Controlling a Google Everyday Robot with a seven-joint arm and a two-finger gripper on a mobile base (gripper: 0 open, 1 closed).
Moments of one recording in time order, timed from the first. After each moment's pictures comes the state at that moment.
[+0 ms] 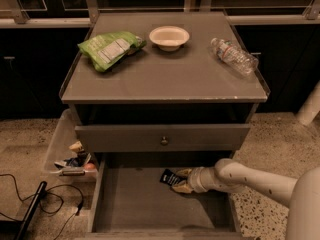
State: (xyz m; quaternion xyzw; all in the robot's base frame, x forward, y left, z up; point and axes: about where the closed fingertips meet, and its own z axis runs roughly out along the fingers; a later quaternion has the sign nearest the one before) arm 0.570 -0.109 0.351 -0.50 0.77 0.21 0.32
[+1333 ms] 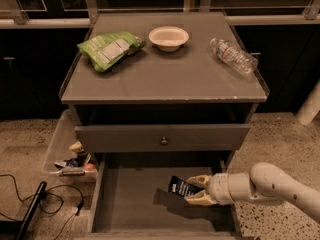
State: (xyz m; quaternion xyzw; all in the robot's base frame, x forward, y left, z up) arm 0.470 -0.131 0.490 -0.55 0.69 0.28 0.37
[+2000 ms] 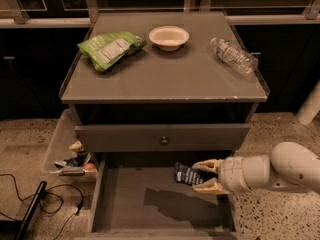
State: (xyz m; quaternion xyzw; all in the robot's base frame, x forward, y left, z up) arm 0.446 -0.139 0.618 -0.61 0.66 0.21 0.38
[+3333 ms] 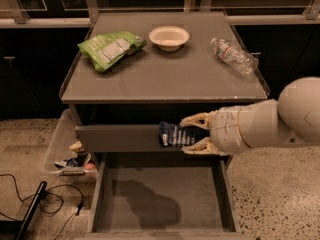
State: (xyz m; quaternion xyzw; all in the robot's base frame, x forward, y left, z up) arm 0.454 -0.091 0.811 -0.71 0.58 0.06 0.40
